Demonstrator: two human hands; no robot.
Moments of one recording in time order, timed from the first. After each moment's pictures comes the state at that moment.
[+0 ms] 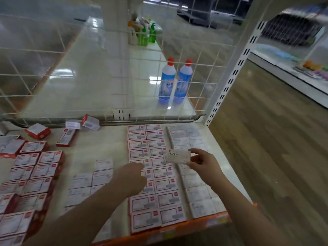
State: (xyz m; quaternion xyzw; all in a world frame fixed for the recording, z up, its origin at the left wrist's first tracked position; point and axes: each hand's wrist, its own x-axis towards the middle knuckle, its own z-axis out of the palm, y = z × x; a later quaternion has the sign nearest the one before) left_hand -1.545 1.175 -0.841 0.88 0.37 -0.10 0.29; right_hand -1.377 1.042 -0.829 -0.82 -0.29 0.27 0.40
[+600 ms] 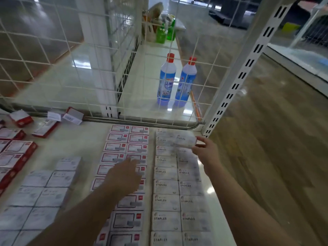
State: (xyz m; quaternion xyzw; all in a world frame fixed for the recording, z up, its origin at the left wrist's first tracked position) left_hand -1.451 1.153 -0.864 0.82 0.49 -0.08 0.29; right_hand -1.230 1.088 -0.863 -0.80 -0.20 0.29 0.49
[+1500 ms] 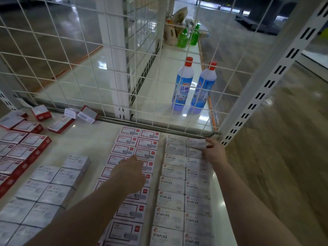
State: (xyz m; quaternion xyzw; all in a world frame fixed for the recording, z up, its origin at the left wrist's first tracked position) left_hand -1.437 1.172 -0.869 0.82 0.51 -0.13 0.22; right_hand -1.182 1.139 -0.902 -0.84 -0.28 0.25 0.39
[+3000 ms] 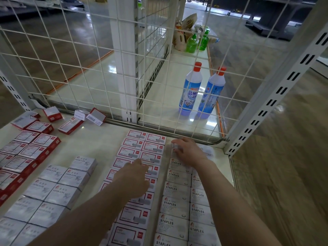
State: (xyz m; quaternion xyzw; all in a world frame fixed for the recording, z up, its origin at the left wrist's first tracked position) left_hand -1.440 1.172 -0.869 0.82 0.50 -0.12 0.23; right_hand -1.237 1.185 -0.894 -0.76 -0.62 0.20 0.08
